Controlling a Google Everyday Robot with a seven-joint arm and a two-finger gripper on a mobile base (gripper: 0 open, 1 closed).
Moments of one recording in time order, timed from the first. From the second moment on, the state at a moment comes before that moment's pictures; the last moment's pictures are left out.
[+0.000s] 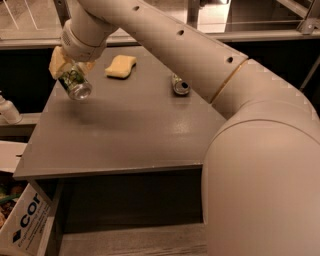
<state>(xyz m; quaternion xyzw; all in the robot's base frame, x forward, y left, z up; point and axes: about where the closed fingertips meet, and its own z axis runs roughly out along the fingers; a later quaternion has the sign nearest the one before) 0.661 0.237 0.916 -0.89 -0.31 -0.22 0.26</state>
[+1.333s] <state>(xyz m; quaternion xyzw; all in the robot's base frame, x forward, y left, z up) 0.618 0.200 0.888 -0.82 -0.32 -0.36 0.29</state>
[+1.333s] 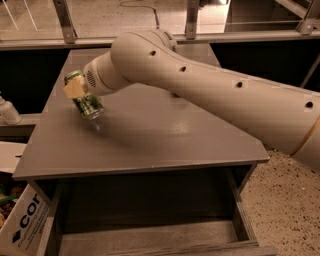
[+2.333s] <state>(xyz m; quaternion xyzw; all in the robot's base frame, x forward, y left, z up) 0.621 0.216 0.895 -0.79 -0.37 -0.39 0.31</state>
